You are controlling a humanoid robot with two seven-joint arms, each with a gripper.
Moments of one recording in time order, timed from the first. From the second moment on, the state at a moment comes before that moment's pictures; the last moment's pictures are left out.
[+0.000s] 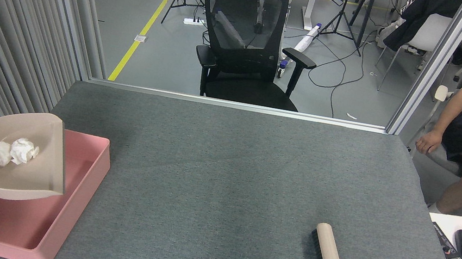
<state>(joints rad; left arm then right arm) -0.21 0.50 0.55 -1.00 0.08 -0.20 -0.53 0.37 0.00 -0.09 -1.58 1.23 -0.06 -0.25</state>
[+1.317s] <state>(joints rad) -0.31 0.64 0.60 -0.91 -0.41 -0.53 -0.47 0.37 0.01 -0.09 -1.58 1.23 -0.06 -0.25</state>
